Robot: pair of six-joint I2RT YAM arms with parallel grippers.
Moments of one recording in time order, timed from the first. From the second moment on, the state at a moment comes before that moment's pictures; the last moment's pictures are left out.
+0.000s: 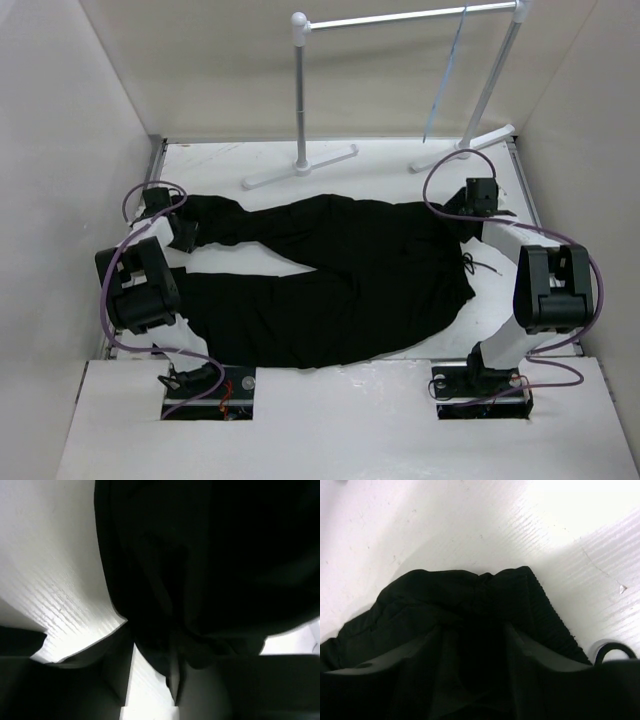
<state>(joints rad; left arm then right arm) 0.30 1.67 0.99 -0.36 -0.01 -0.95 0.00 1.62 0.95 -0.17 0.07 0.79</state>
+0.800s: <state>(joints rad) 0.28 1.24 1.21 -0.57 0.00 -1.01 -0.15 1.41 0.88 -0.15 0.03 0.94</state>
